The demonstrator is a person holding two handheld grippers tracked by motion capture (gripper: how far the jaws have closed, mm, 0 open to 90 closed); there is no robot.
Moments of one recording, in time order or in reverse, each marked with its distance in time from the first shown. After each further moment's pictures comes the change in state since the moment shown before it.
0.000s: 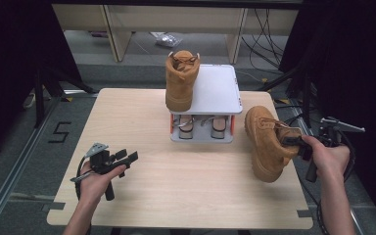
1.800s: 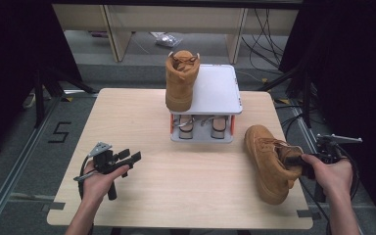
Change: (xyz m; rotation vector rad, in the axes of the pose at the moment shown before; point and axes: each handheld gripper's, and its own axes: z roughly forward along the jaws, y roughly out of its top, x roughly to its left) left arm -0.006 0.000 0.003 0.009 -0.014 0.020; right arm -0.014 -0.032 -0.009 0.144 -0.105 -0.102
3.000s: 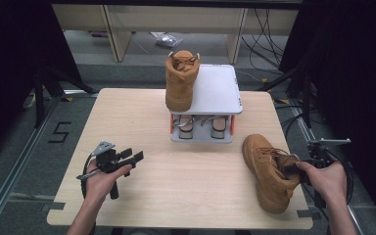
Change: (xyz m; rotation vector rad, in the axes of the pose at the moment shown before) left arm -0.006 0.002 0.007 0.012 -0.004 0.016; right arm 0.001 -0.010 0.013 0.113 -0.129 -0.082
